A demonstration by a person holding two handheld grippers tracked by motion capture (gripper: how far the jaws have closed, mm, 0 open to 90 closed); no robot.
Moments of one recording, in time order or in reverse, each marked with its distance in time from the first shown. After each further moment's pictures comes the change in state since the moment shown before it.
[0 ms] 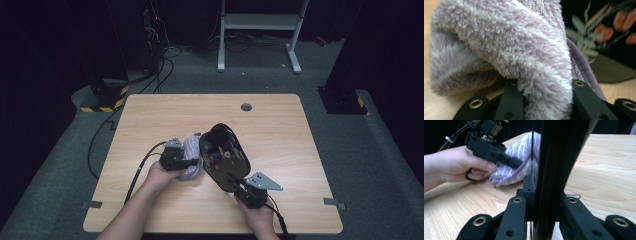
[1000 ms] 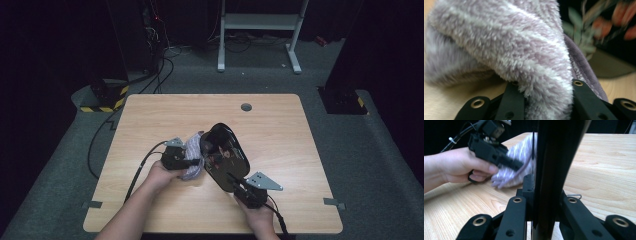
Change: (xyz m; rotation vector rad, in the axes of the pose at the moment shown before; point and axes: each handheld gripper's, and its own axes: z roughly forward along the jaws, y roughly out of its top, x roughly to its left) left arm 0.000 -0.004 0.014 0.076 -0.054 0.035; right arm 0.001 0.000 0.000 0.001 -0.006 0.008
